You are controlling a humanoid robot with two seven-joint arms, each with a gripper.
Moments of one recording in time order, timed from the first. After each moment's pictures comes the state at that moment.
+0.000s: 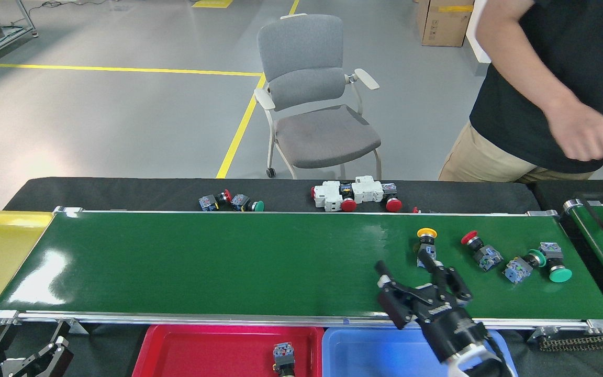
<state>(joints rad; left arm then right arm) 0.16 0.25 0.49 -1.36 -1.32 -0.55 0.11 0.12 0.03 -0.12 -1.70 1.18 -0.28 0.03</state>
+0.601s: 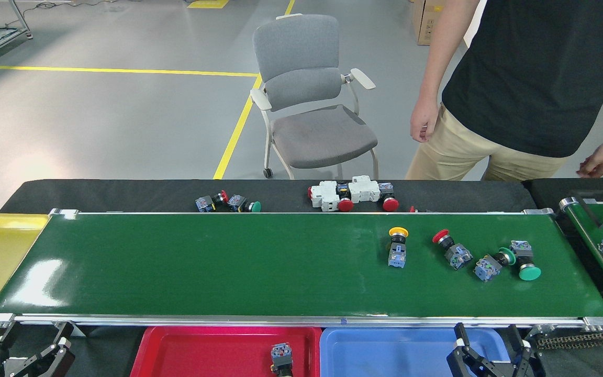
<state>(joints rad) 0.16 0.25 0.49 -1.36 -1.32 -0.60 0.11 0.28 0.09 -0.15 -1.75 1.34 -0.17 -0.09</state>
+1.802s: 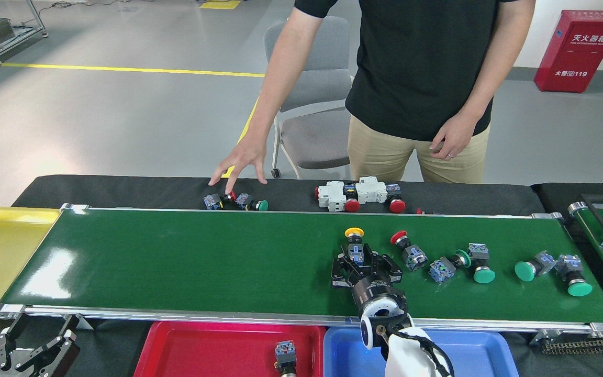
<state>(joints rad) 0.12 0.27 0.47 -1.34 -1.33 -0.60 0.11 -0.35 0.13 0.38 -1.17 1.23 0.17 0.17</state>
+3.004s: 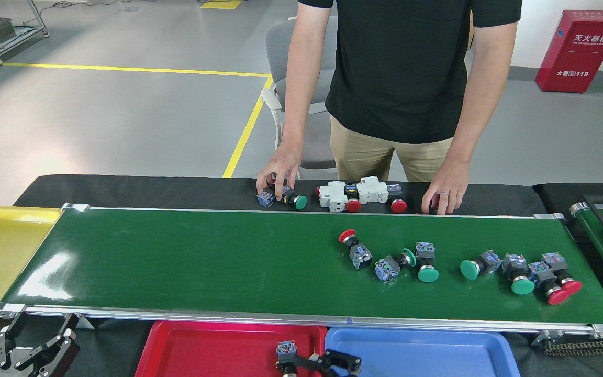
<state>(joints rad) 0.12 0.27 0.47 -1.34 -1.33 -0.60 0.11 0.05 0.10 0.16 -1.66 1.18 -0.73 0.27</state>
